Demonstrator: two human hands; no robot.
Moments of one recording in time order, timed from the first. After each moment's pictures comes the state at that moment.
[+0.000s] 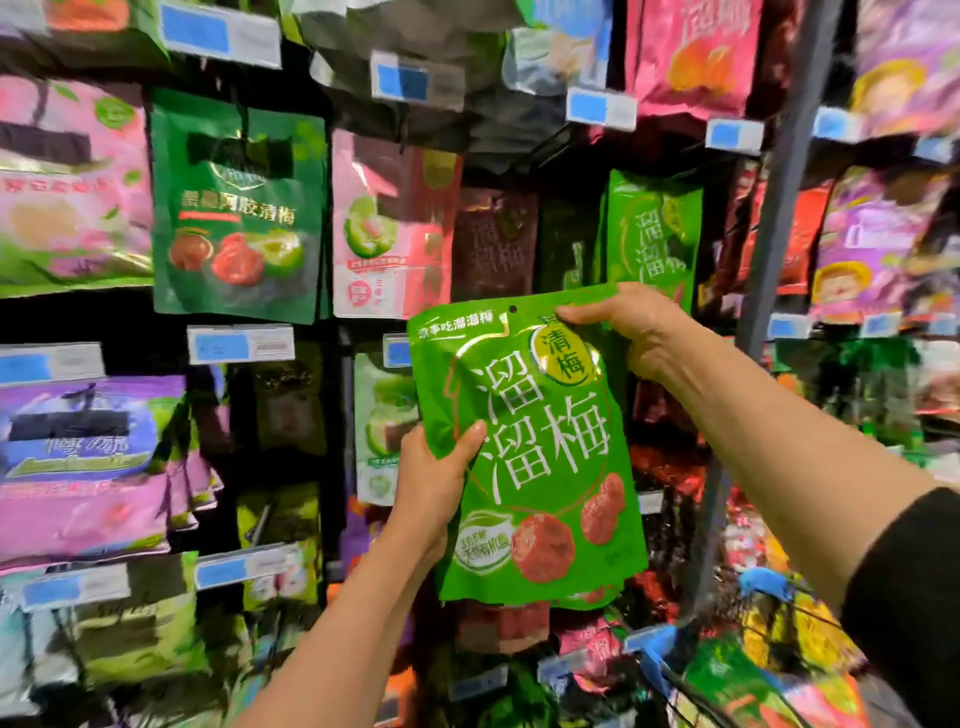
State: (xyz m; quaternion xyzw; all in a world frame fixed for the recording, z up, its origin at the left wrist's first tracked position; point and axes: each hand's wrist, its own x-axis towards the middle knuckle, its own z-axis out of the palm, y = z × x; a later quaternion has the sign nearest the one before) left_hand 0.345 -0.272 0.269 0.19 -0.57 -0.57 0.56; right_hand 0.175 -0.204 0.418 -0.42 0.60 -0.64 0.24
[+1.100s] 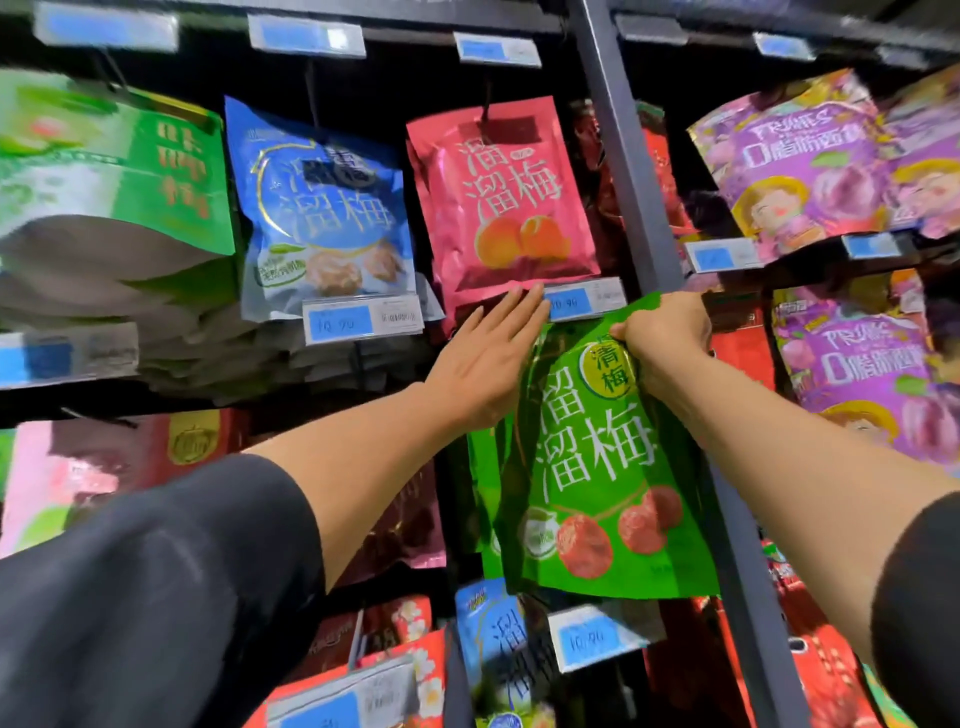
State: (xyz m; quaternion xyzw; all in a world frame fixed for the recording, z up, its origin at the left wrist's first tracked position) left_hand -0.016 -0.389 0.586 0.14 -0.83 0.42 0.34; right_hand -0.170 -0.282 0.578 -0.25 0.55 -0.78 -0.15
